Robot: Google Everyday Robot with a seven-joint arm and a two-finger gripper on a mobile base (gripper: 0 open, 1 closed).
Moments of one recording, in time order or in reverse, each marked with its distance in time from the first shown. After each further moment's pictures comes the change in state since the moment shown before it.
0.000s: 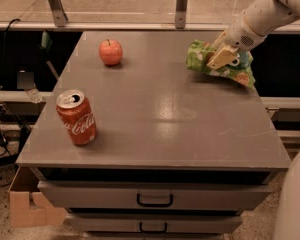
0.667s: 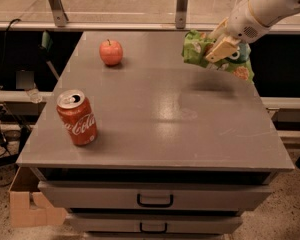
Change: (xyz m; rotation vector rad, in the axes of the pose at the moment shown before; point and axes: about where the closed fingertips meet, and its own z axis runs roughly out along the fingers) arm -0.030 0.018 -0.037 0.036 -0.045 -0.068
